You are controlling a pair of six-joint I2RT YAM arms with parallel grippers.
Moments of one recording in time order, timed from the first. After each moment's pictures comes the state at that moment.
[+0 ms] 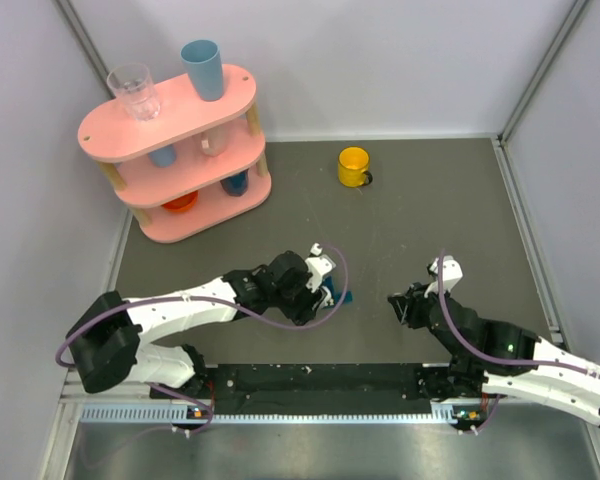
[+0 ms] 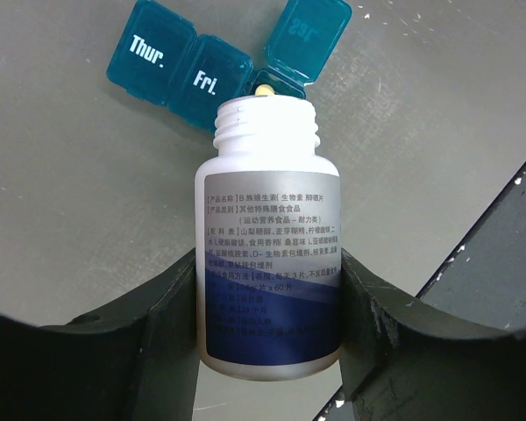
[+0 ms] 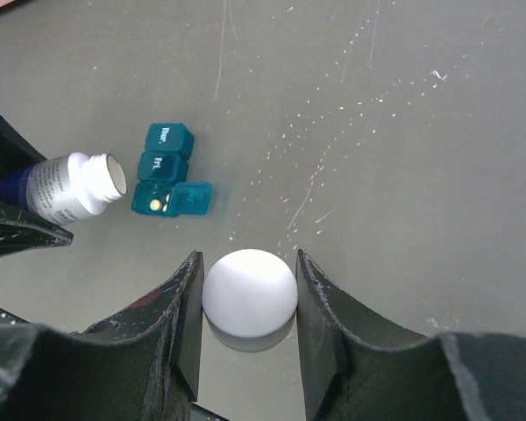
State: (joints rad) left arm -0.97 1.30 0.72 -0.29 0.08 -0.13; right arm 1.17 0.33 0.42 -0.59 0.67 0.63
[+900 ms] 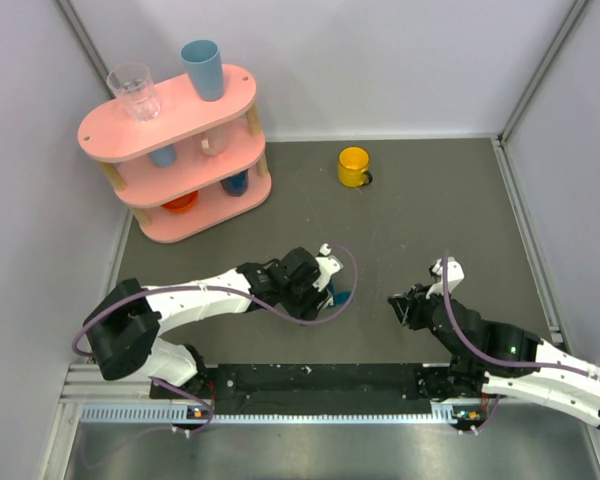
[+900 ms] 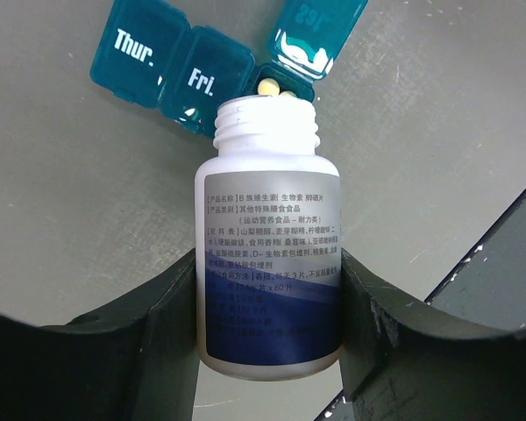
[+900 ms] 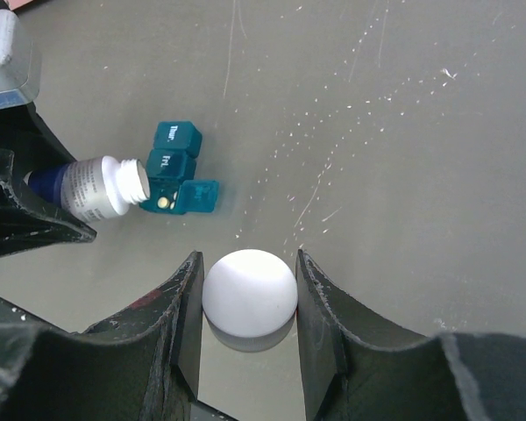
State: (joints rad) left arm -0.97 1.42 0.81 -0.38 0.08 -0.10; right arm 1.17 0.29 0.41 -0.59 0.66 0.63
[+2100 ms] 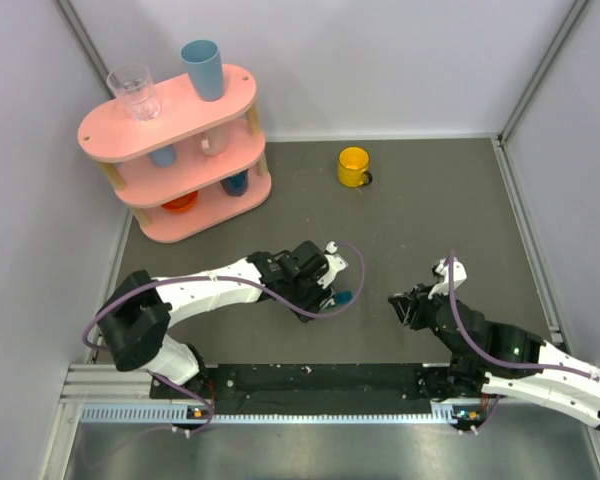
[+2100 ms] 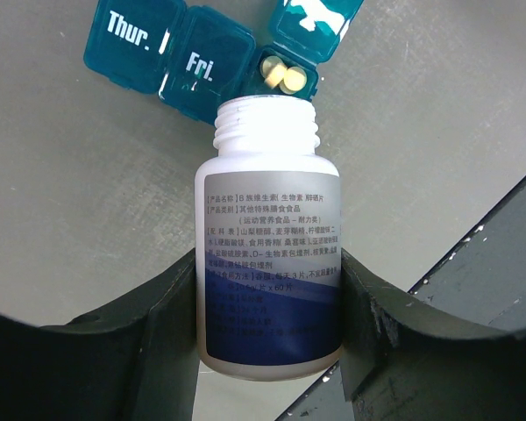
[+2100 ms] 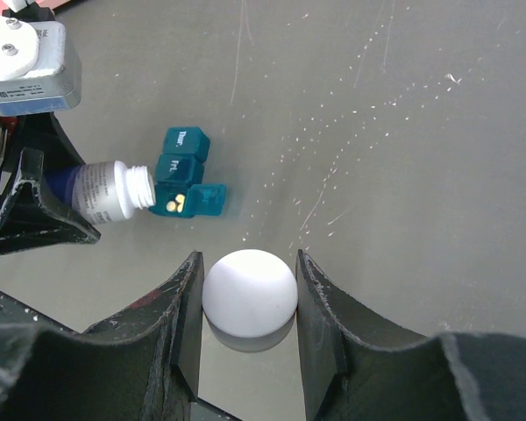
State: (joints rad) left arm -0.97 1.50 0.95 -0.55 0.08 -0.08; right arm 1.17 0.26 0.41 -0.59 0.65 0.63
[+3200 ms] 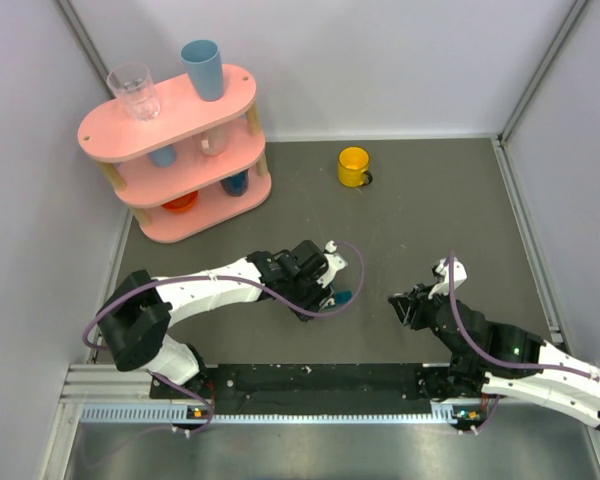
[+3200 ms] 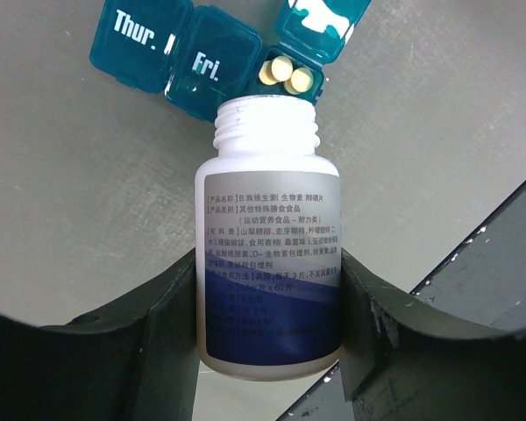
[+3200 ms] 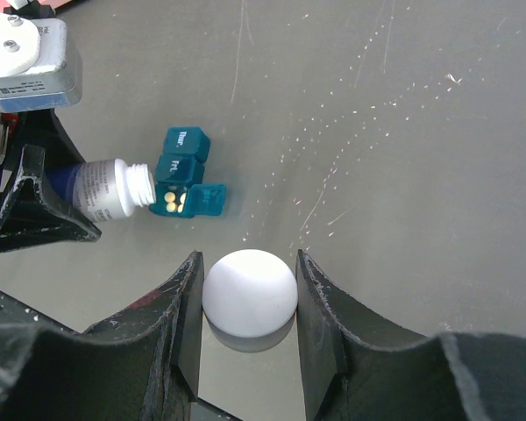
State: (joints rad) left arm -0.96 1.50 0.95 -0.55 0.08 -0.08; right arm 1.17 0.26 0.41 -0.59 0.65 0.63
